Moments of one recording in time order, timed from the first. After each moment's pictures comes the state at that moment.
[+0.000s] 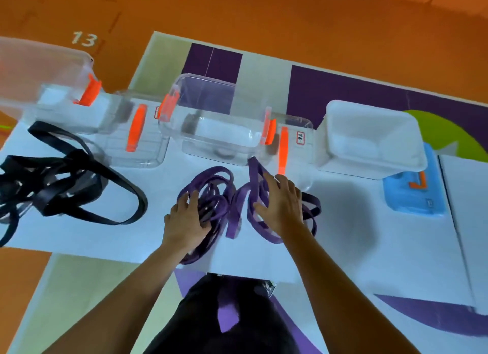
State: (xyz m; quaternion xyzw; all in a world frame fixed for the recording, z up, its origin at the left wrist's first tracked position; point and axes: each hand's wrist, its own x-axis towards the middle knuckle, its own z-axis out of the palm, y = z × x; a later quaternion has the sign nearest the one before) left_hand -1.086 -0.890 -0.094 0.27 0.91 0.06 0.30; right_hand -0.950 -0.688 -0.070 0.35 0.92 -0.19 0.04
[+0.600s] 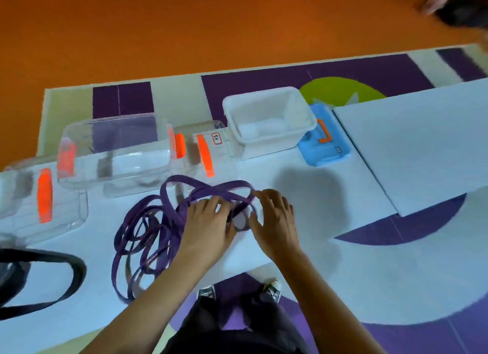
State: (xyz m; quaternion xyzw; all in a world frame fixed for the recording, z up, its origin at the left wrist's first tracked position) left_hand -0.969 -0.778 -0.001 0.64 0.75 0.12 0.11; right_hand -0.810 -0.705 -0.017 0.52 0.81 -0.20 -0.15
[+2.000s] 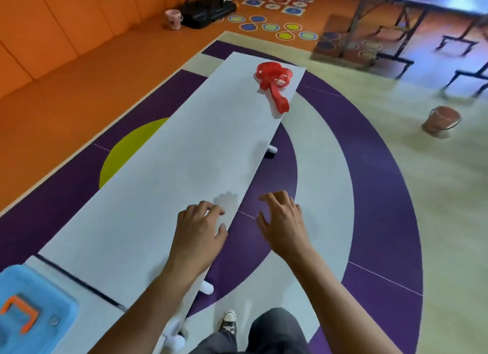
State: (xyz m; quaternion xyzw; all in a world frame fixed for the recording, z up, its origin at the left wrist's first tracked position) left_hand -0.294 -0.315 0.040 0.86 0.48 0.15 0.12; right_hand -0.101 -0.379 0.038 0.80 0.54 -0.11 -0.22
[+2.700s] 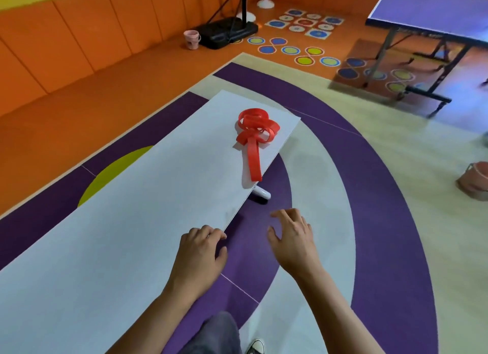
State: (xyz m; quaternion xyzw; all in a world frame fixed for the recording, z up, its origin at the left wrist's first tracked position) left_hand 0.028 -0.111 0.022 0.82 0.53 0.11 0.16; right_hand 0.249 -0.150 0.025 0.79 0.55 -0.17 -0.21
